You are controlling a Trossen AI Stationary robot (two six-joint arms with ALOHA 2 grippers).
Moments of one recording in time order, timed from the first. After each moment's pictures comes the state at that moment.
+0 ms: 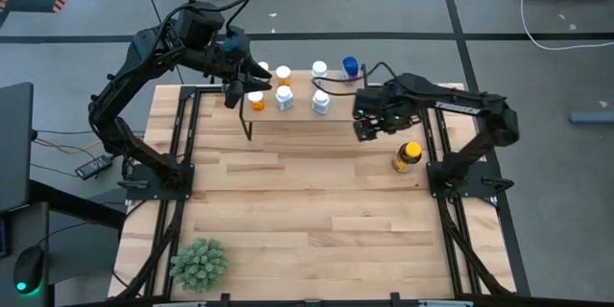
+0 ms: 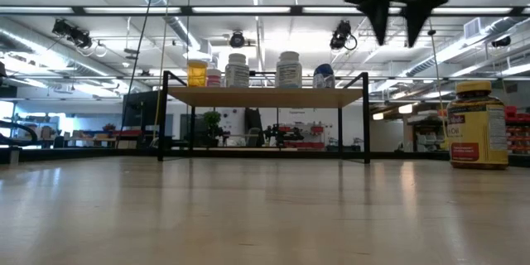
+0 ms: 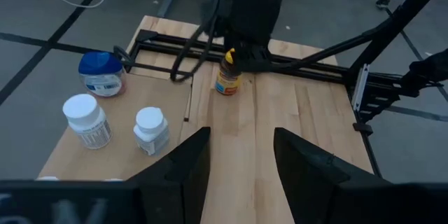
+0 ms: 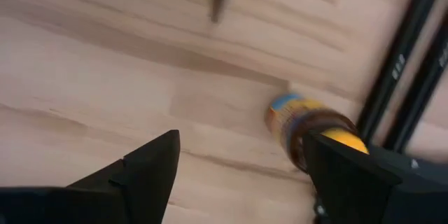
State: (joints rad) left arm 0.52 1.51 2.09 -1.15 0.45 0.12; right arm -0.21 1.54 1.60 -1.57 0.13 1.07
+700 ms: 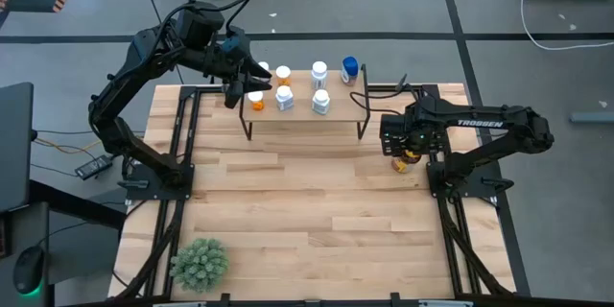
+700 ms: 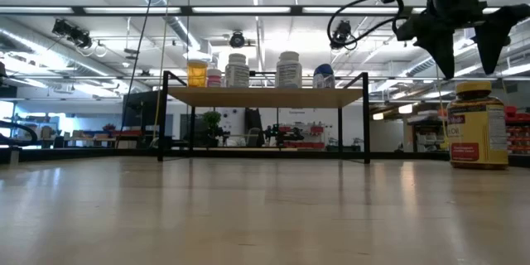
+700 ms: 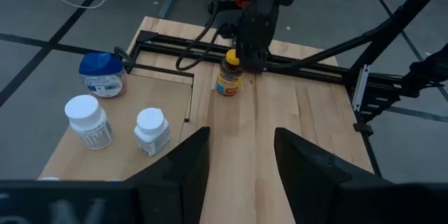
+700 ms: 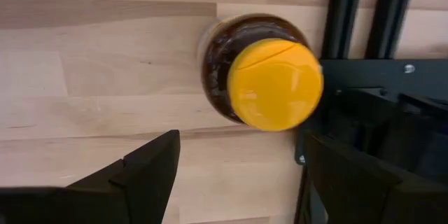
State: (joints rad) left arm 0.52 1.51 2.09 -1.15 0.45 0.12; right arm -0.19 1.24 1.09 -1.51 0.03 1.39
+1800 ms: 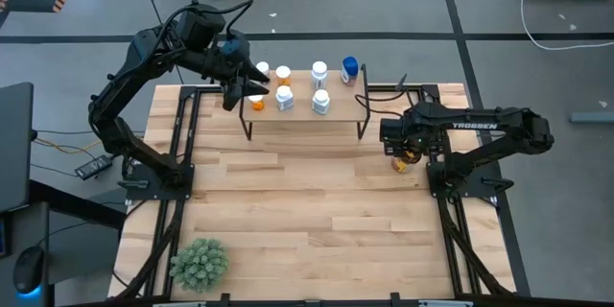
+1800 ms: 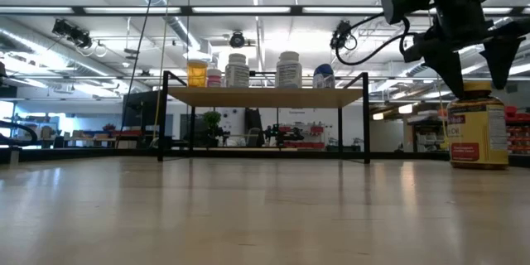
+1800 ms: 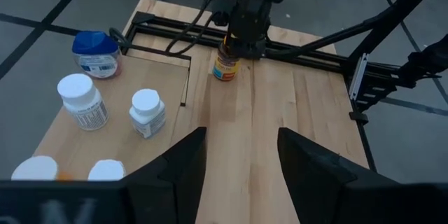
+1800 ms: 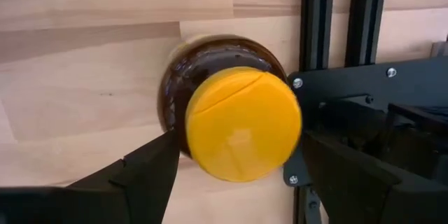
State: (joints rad) left arm 0.52 1.51 2.09 -1.21 0.45 0.12; right arm -0.22 1.24 0.97 -1.46 0.08 1.44
